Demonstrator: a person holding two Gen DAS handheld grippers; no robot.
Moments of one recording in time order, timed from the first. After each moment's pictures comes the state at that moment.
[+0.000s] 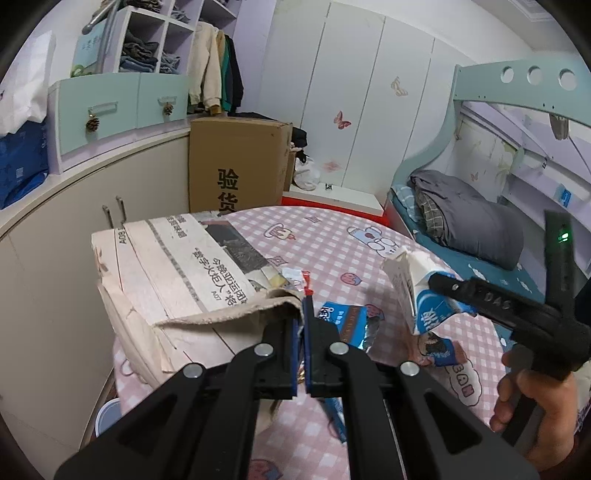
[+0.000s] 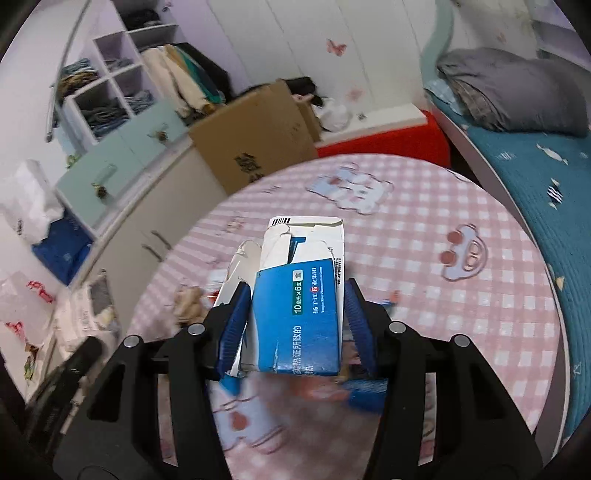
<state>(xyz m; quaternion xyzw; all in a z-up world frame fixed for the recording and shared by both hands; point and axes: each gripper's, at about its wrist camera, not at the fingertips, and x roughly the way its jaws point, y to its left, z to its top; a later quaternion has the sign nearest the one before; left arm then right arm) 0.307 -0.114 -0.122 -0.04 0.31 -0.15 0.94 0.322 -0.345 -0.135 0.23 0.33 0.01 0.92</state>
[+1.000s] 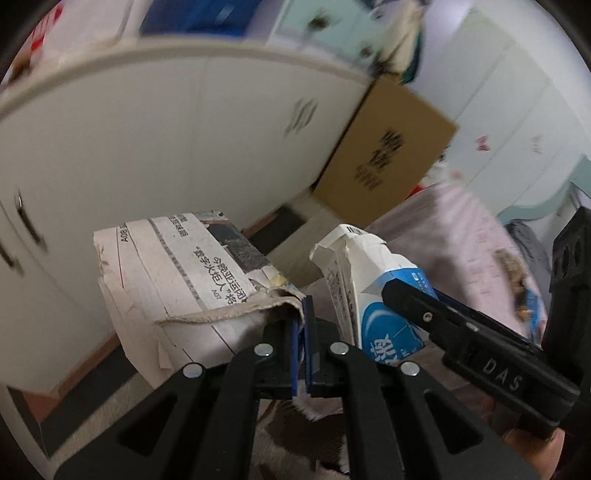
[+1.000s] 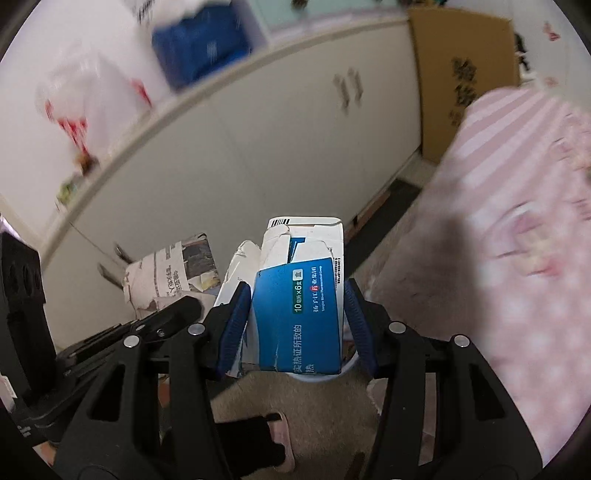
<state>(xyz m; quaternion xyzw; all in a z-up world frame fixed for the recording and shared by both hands) 0.262 0.226 -0.251 -0.21 0.42 0.04 0.88 0.332 0.067 -0.224 0.05 0.46 0.28 0.84</state>
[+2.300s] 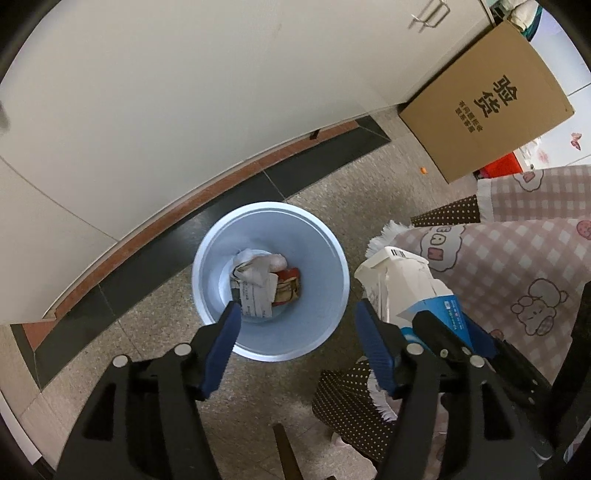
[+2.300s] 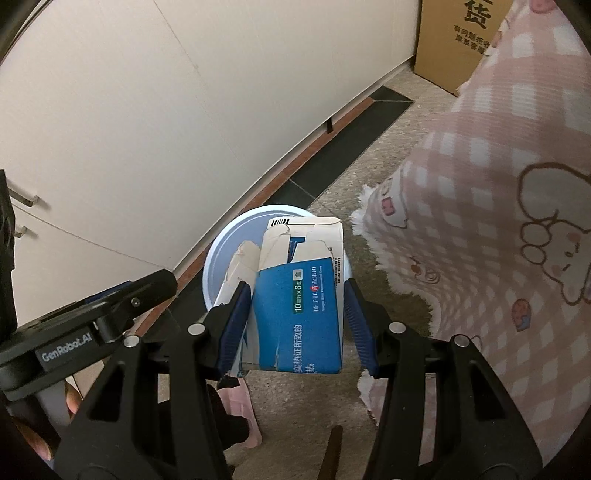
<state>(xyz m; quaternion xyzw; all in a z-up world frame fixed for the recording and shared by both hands) 0.320 0.293 -0.443 -0.27 0.57 0.12 0.77 0.386 0.133 -0.427 -0.03 0.58 0.22 0.78</state>
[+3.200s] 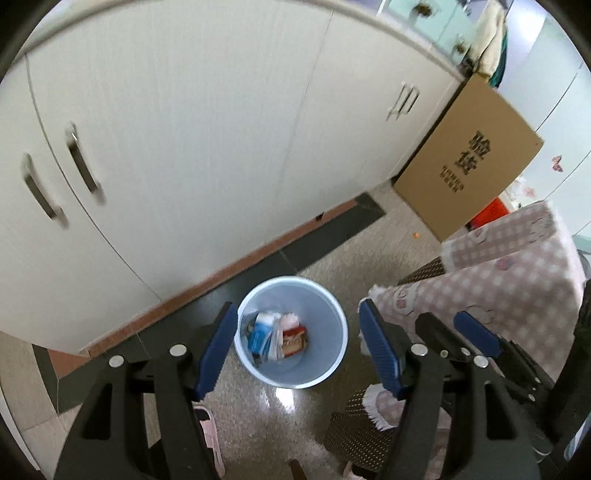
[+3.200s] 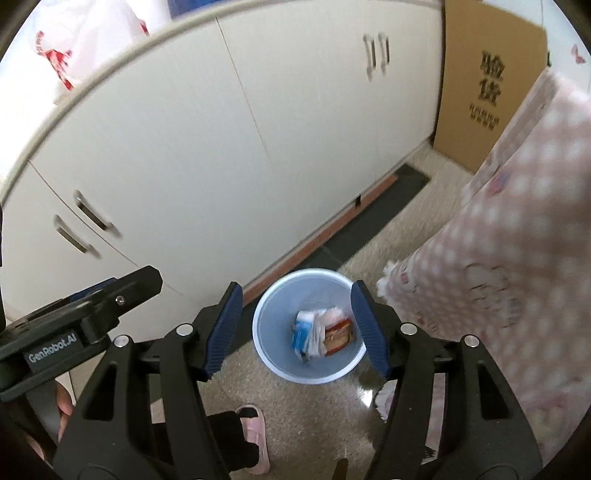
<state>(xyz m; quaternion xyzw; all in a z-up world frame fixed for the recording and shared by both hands) 0.257 0.295 -0.295 -0.22 0.45 0.16 0.85 0.337 0.134 -0.301 -0.02 0.46 0.27 0.84</state>
